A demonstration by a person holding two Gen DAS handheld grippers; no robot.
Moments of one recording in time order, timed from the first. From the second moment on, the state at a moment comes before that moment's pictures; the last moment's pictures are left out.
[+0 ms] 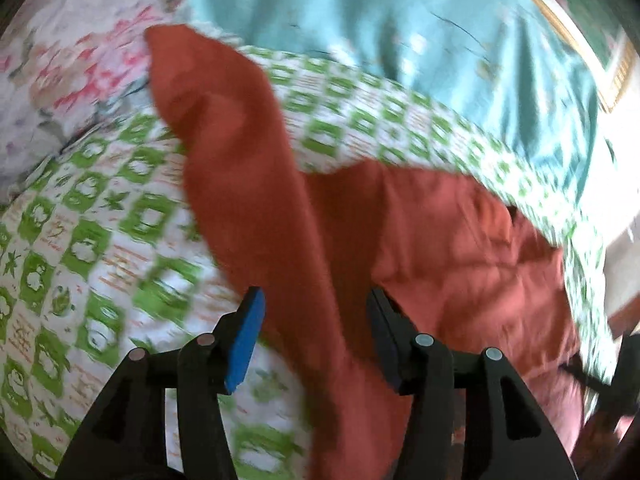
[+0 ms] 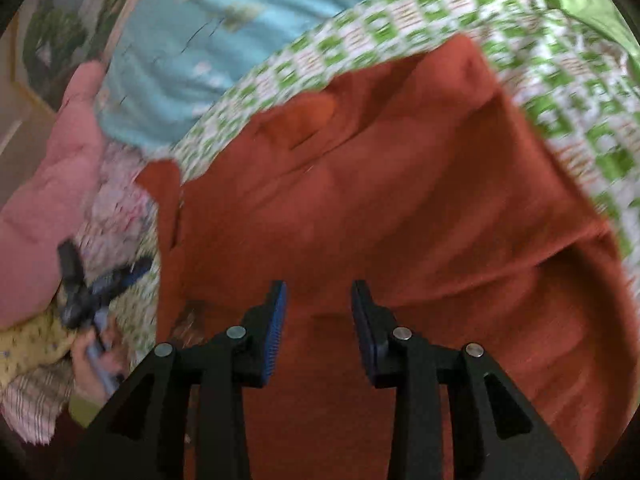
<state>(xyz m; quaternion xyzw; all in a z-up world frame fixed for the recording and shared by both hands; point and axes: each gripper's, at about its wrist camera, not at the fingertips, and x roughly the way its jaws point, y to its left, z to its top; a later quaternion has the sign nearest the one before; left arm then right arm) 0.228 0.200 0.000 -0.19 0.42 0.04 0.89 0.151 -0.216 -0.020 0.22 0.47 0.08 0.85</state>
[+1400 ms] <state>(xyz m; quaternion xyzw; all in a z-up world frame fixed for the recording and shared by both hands) 0.287 0.101 0.083 -0.16 0.32 -0.10 0.93 0.098 -0.184 -0.019 0.24 0.49 0.11 0.83</state>
